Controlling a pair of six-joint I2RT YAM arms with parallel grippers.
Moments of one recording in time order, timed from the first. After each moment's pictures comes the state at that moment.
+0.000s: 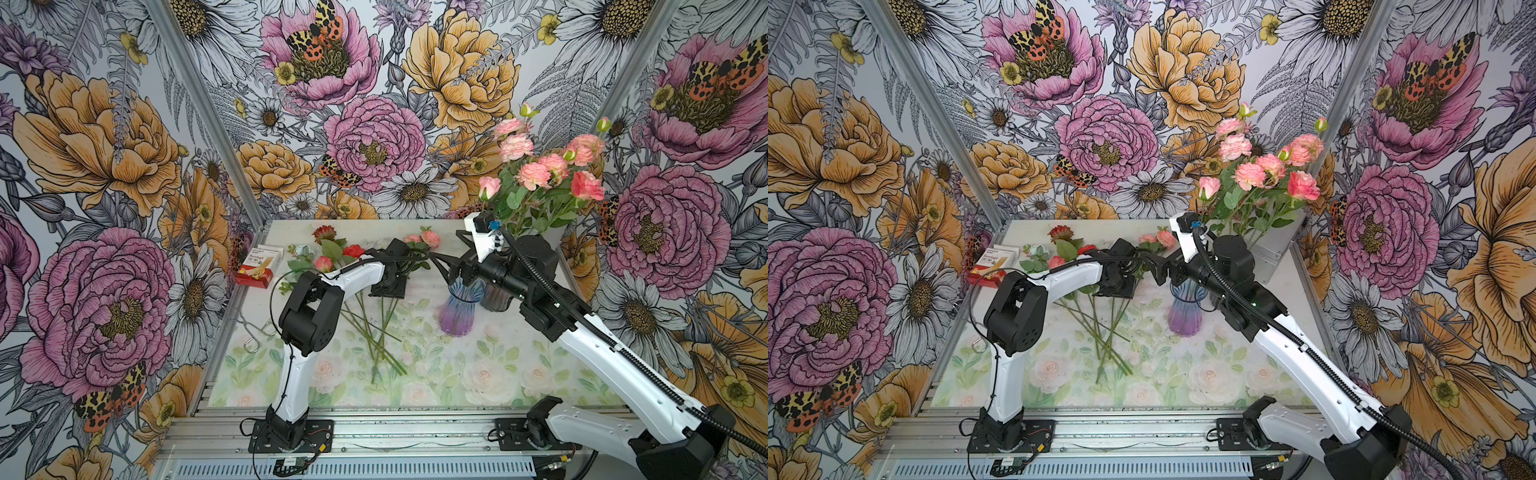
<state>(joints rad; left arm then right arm) -0.59 2.12 1.62 -0.81 -0.03 -0.40 0.55 1.10 1.12 -0.15 -0.26 0.04</state>
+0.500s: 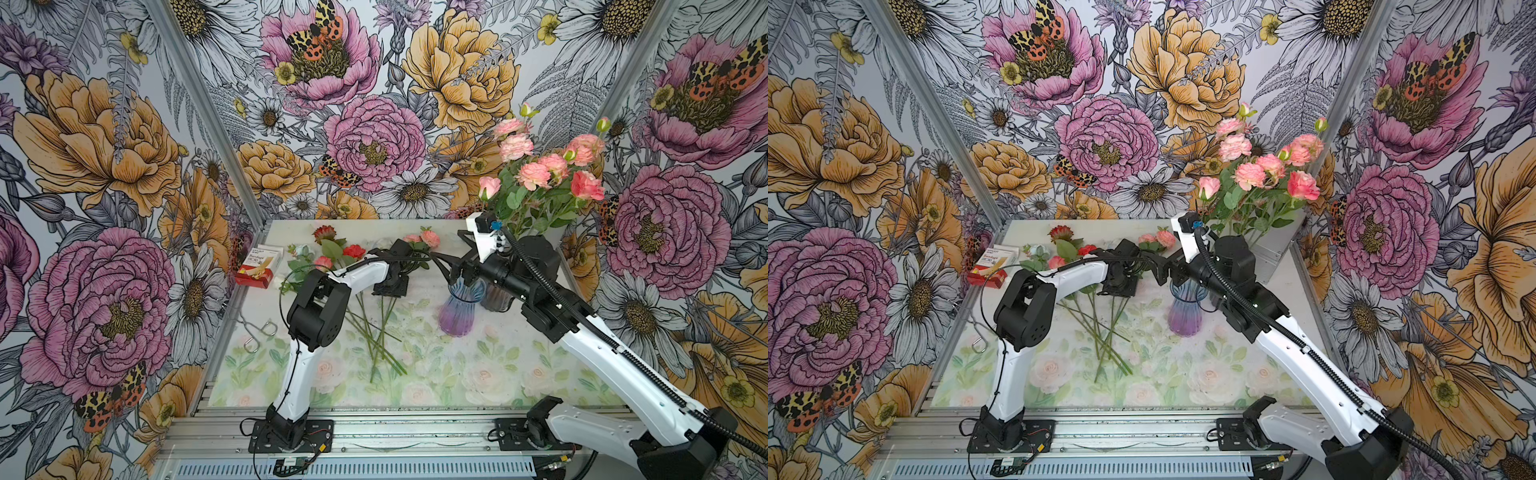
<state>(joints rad) -0.59 2.18 1.67 -0.81 -0.04 -0.38 0.55 1.09 1.12 -0.16 -0.26 0.05</state>
